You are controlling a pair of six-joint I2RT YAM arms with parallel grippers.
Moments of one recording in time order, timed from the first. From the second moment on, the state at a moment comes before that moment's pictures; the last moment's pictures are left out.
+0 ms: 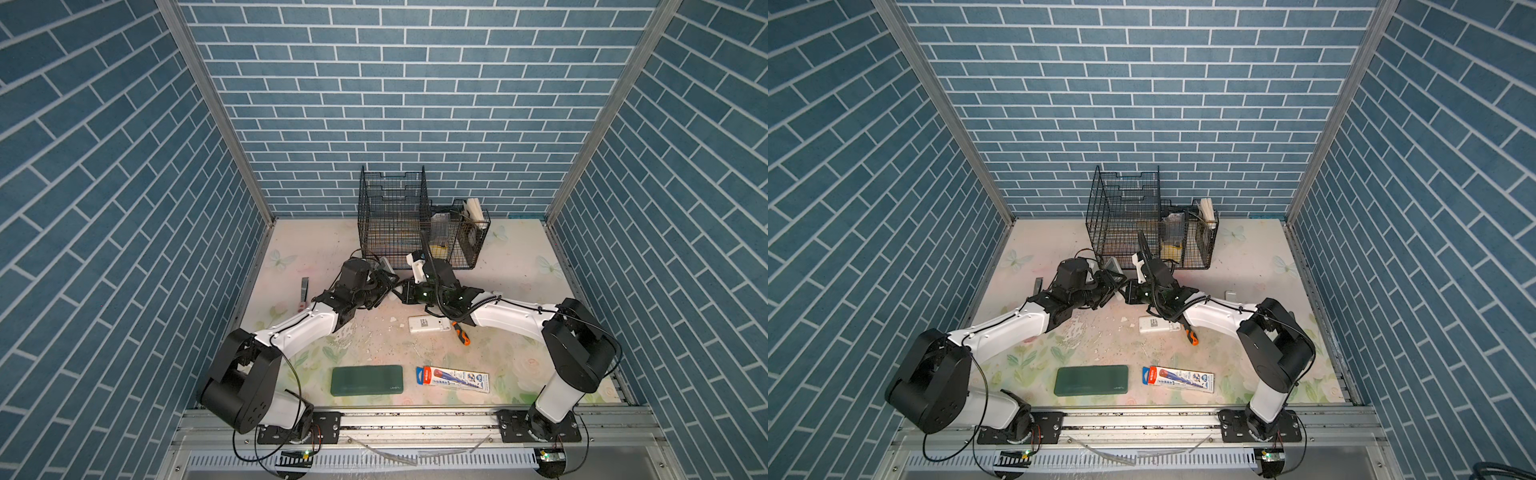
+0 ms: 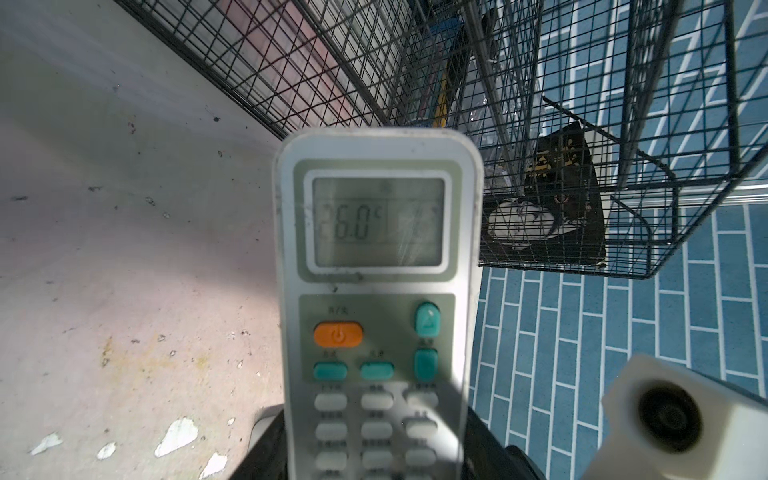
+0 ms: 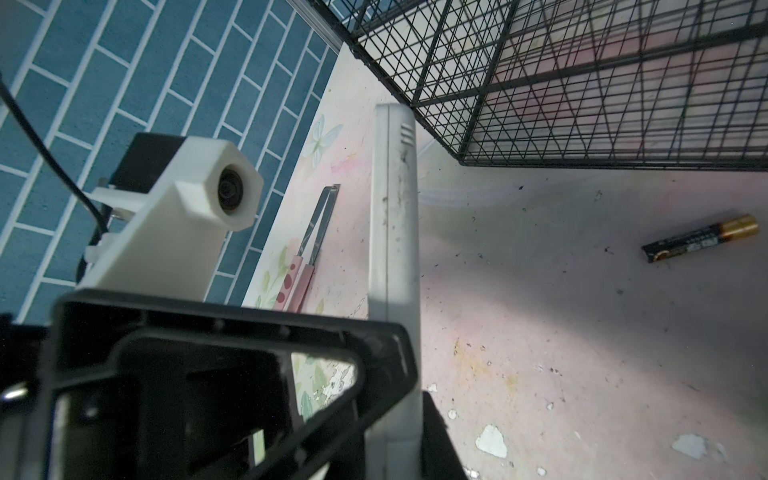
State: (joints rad) left arm -0.50 1.43 0.78 0.08 0.25 -1.19; right arm 0.84 1.71 1.04 0.17 -0.23 0.71
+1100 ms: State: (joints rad) left arm -0.23 1.39 1.13 -0.63 0.49 -0.95; right arm 0.87 1.60 1.18 -0.34 -0.15 0.23
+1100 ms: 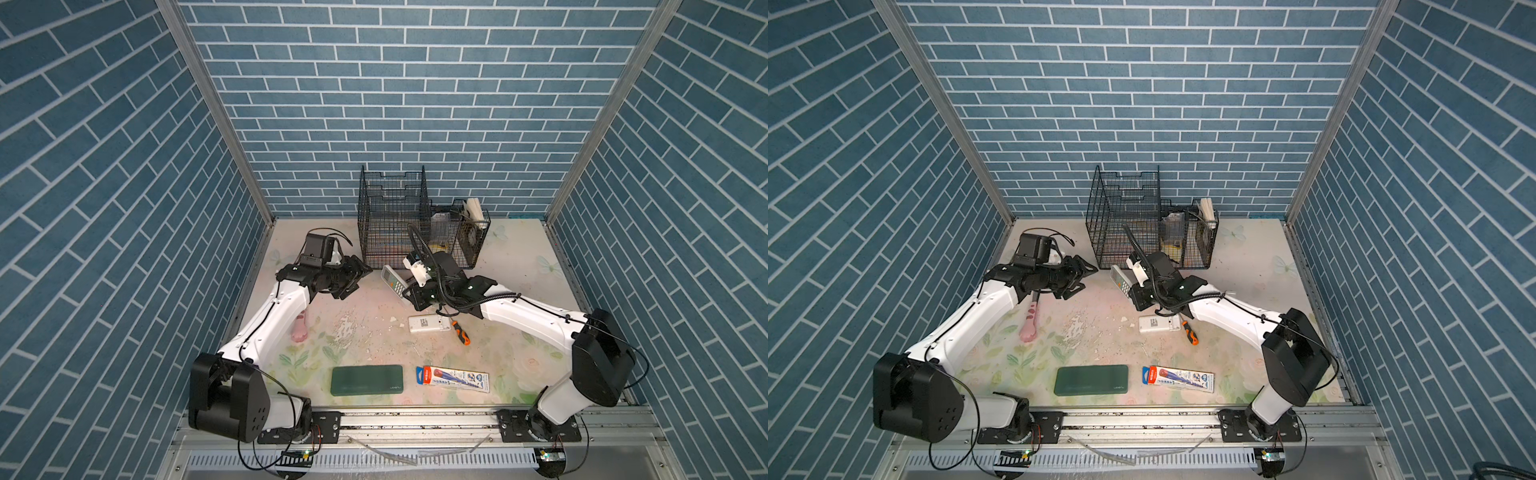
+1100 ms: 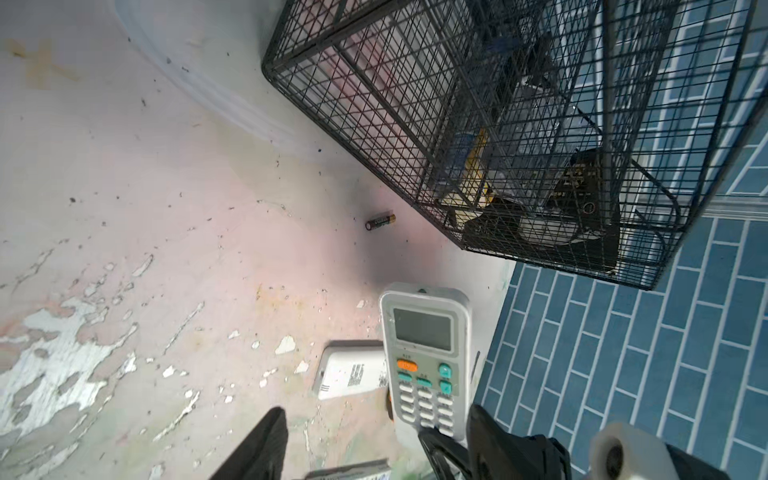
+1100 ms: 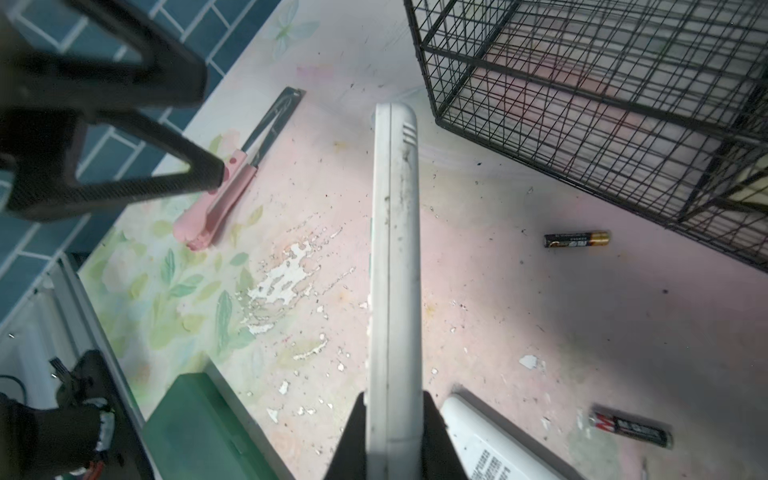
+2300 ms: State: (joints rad) left arm -0.22 1.51 1.22 -0.81 0.52 -1.01; right arm 1.11 1.75 1.50 -0.62 0.18 -0.17
